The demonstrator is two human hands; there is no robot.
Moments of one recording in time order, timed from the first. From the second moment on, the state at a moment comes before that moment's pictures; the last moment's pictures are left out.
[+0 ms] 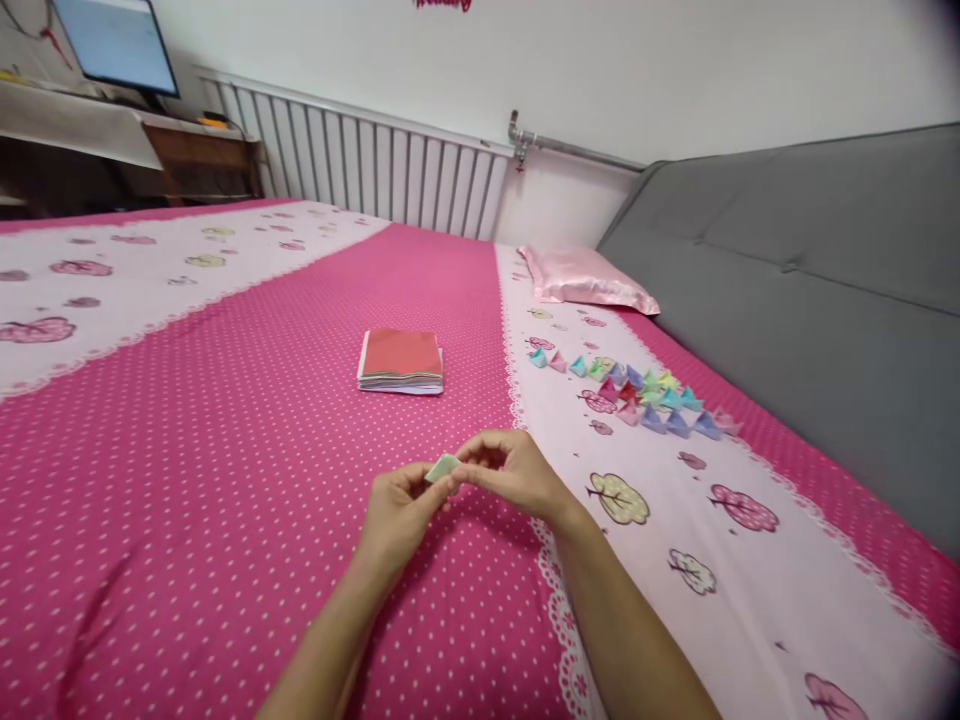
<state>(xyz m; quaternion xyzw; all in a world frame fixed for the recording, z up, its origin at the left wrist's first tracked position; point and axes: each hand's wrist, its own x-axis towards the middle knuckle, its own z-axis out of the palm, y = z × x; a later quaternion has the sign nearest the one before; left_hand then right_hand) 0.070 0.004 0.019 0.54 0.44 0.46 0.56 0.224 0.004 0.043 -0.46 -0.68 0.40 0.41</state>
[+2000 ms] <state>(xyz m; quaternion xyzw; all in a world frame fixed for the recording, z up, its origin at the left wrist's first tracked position) 0.067 0.011 -0.001 0.53 0.52 0.44 0.49 0.215 0.012 0.015 -0.53 -0.73 0.23 0.36</state>
